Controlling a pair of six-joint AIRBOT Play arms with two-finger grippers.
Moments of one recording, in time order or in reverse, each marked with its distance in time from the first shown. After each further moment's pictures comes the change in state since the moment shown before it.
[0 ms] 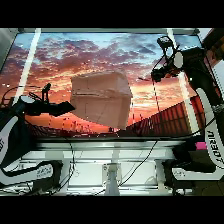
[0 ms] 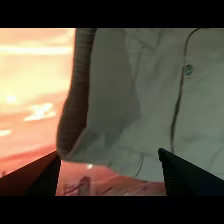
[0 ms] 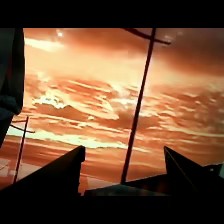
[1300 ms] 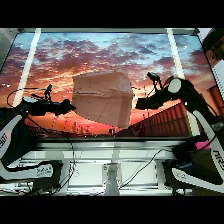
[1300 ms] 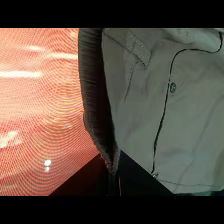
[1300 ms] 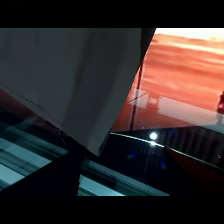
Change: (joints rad) left arm -0.008 -0.061 -0.002 -0.185 0.007 0.008; right arm 0.002 0.192 -0.565 0.619 -0.102 0.000
